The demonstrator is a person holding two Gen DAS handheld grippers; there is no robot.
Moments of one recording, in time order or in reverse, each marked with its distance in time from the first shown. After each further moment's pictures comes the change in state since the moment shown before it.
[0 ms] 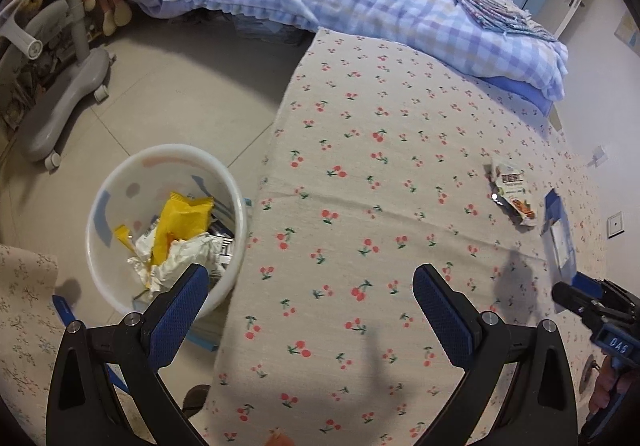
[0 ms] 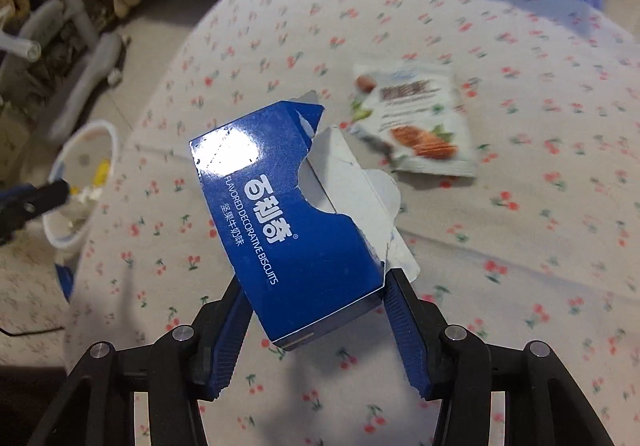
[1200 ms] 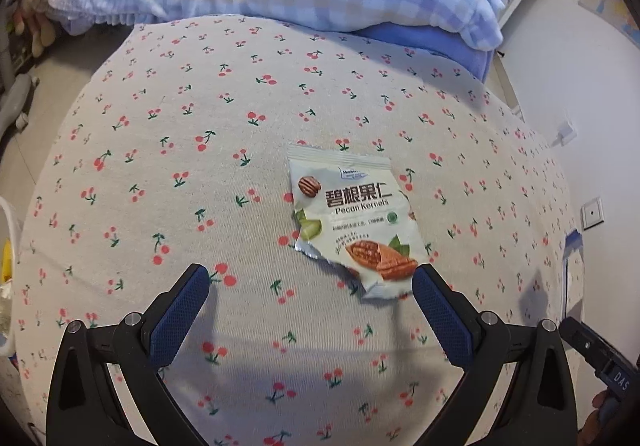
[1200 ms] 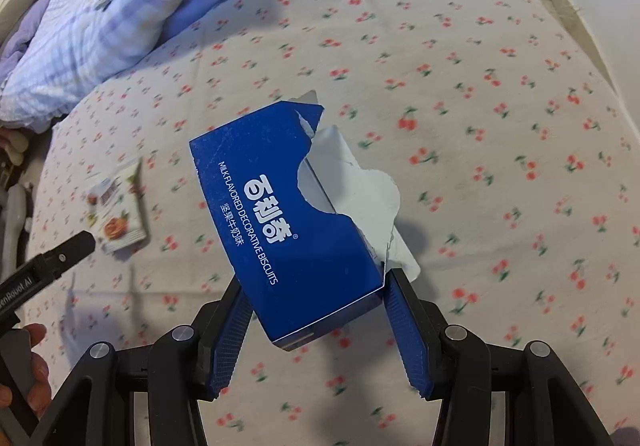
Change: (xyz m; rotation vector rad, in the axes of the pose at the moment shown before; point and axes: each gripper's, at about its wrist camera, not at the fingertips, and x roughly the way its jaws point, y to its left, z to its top) left arm 0.098 -0.205 0.029 0.073 0.014 -0.133; right arm -0.056 -0.188 -0.035 0.437 -0.117 -0.177
